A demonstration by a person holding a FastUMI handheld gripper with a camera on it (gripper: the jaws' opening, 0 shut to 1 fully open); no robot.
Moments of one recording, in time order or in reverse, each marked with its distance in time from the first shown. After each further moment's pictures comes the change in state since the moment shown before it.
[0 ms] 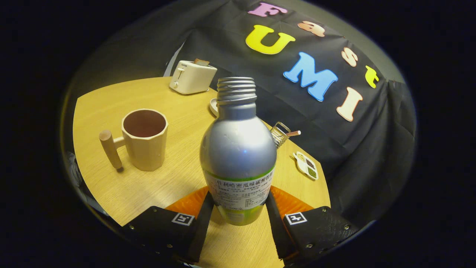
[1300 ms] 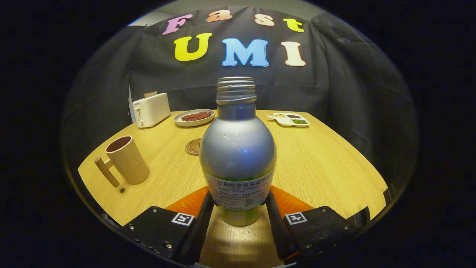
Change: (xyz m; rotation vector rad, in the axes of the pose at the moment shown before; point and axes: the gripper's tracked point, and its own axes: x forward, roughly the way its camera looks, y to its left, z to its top) arm -0.009 -0.029 -0.098 0.619 -0.059 -0.013
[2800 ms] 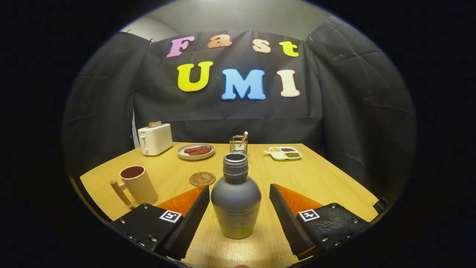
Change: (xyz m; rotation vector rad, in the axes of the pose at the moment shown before) arm -0.035 -0.013 0.047 0.016 -0.248 -0.010
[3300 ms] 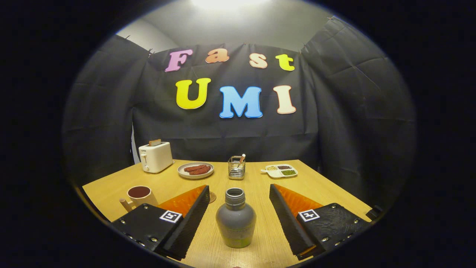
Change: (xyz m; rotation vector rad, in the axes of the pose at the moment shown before) arm -0.018 -0.004 0.054 0.013 -0.123 -0.020
